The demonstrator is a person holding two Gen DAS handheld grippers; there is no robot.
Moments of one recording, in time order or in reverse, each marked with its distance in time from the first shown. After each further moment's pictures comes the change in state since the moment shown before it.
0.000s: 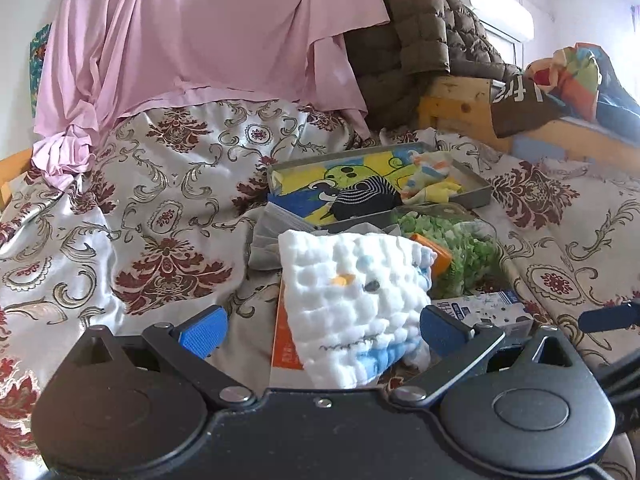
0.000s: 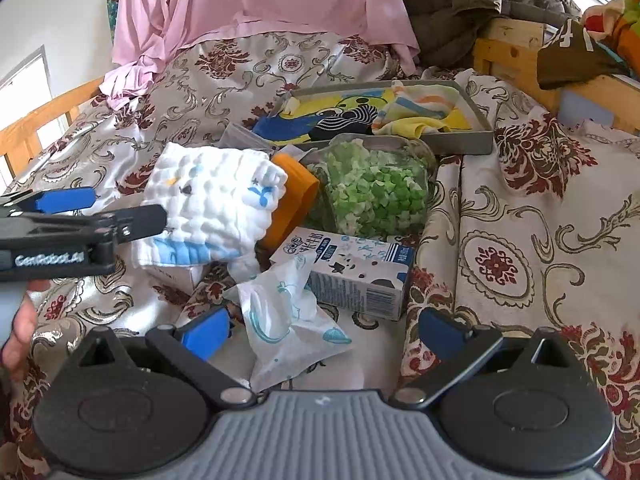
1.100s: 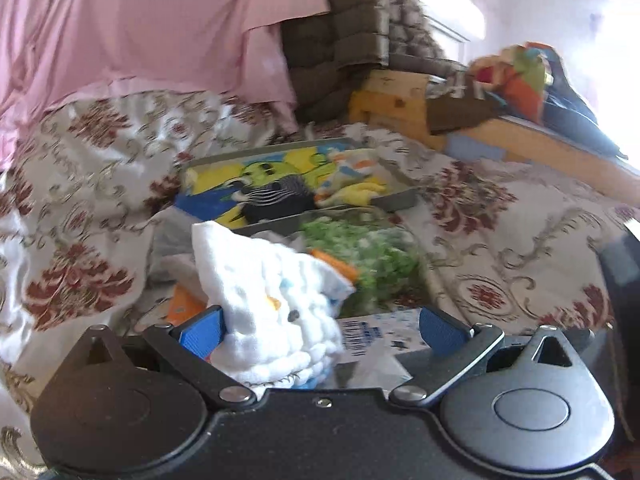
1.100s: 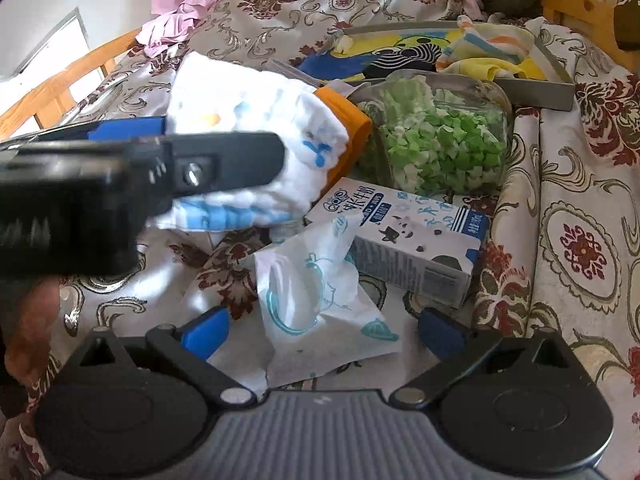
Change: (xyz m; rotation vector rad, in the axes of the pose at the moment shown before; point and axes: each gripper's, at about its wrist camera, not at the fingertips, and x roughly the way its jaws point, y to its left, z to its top) left arm 0.025 -0.042 0.016 0.016 0.017 -0.222; right arm 0.052 -0.004 0.006 -0.056 0.166 0.181
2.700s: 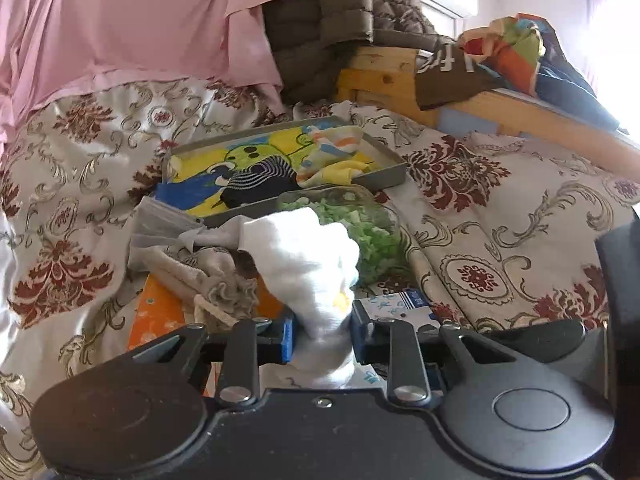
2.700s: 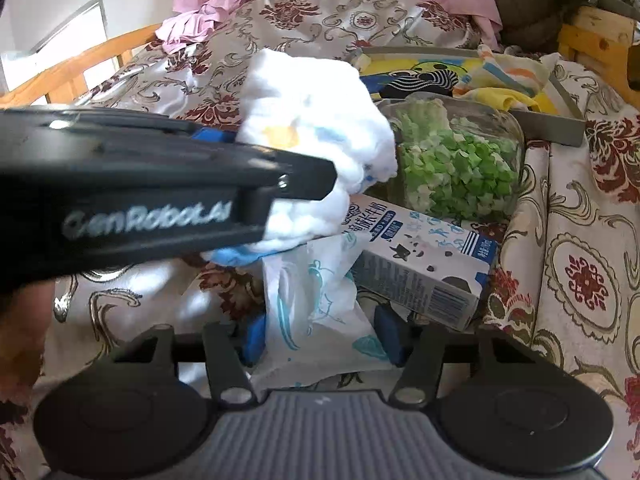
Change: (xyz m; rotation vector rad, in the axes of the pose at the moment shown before) left arm 0.019 -0.020 0.000 0.008 0.066 0.019; right arm 0.006 0.011 -0.003 -0.095 -0.061 -0.026
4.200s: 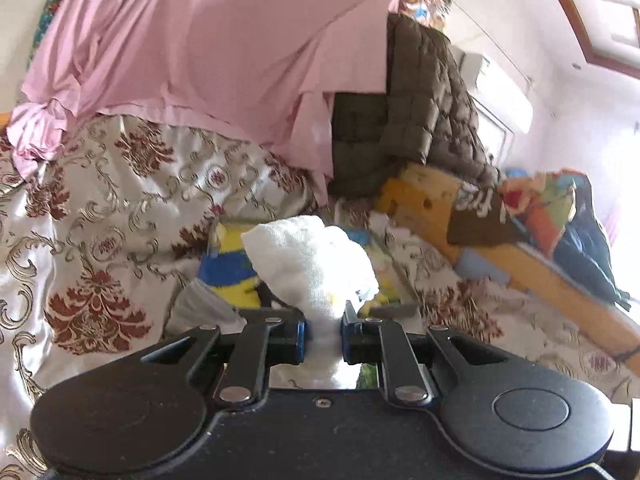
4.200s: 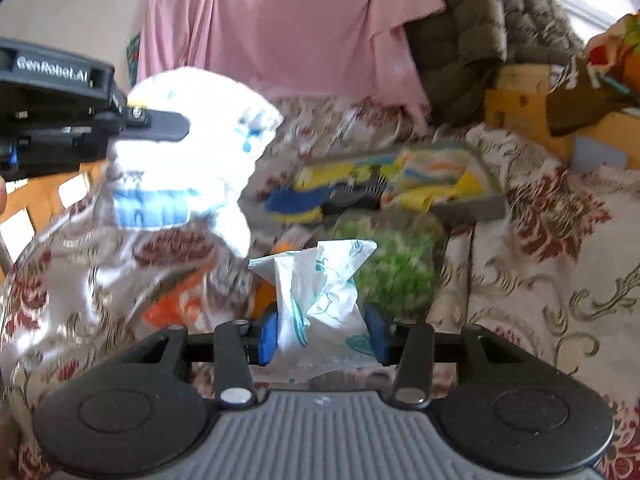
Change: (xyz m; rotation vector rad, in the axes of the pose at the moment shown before) left arm -0.075 0.029 0.069 -0.286 -0.229 0.038; right arm -0.065 -0.027 0.016 0.156 -0.351 -0.095
